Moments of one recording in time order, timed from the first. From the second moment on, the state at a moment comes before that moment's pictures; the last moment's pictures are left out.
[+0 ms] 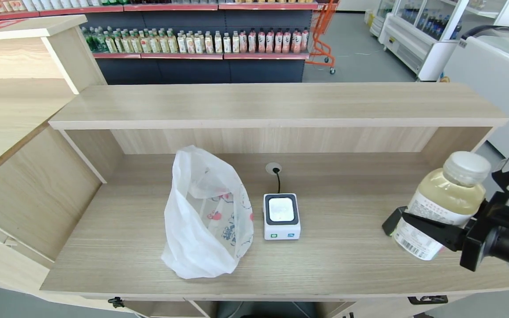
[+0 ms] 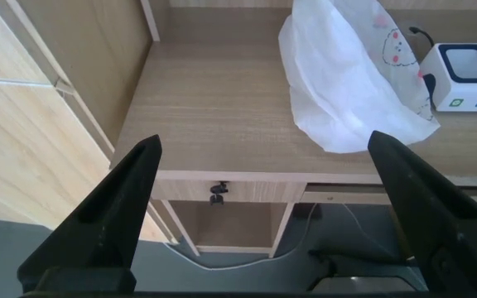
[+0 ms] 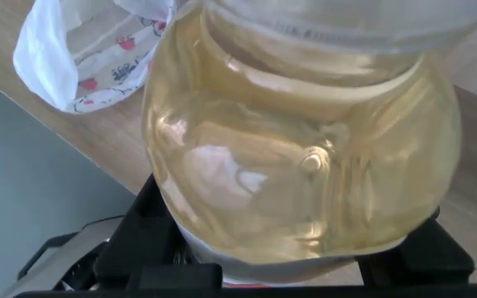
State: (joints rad) left arm 0.00 0.00 0.00 0.00 0.01 0.01; right arm 0.21 1.22 -0.41 -0.63 0.33 -0.31
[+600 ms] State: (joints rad) left arm 0.00 0.00 0.00 0.00 0.01 0.00; right arm 0.24 1.44 -0.55 -0.72 0.33 -0.34
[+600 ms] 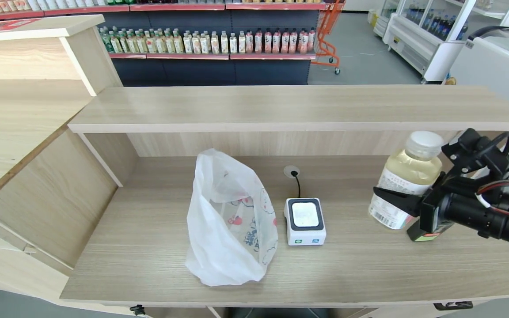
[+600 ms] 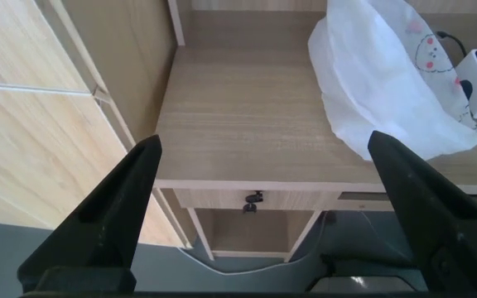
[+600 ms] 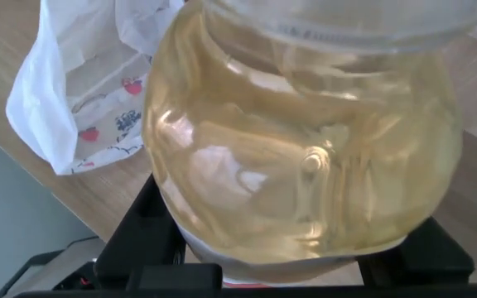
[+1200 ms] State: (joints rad) left arm 0.00 0.00 0.00 0.00 0.01 0.00; right arm 0.21 1.74 -0.67 -1.02 0.36 -0.48
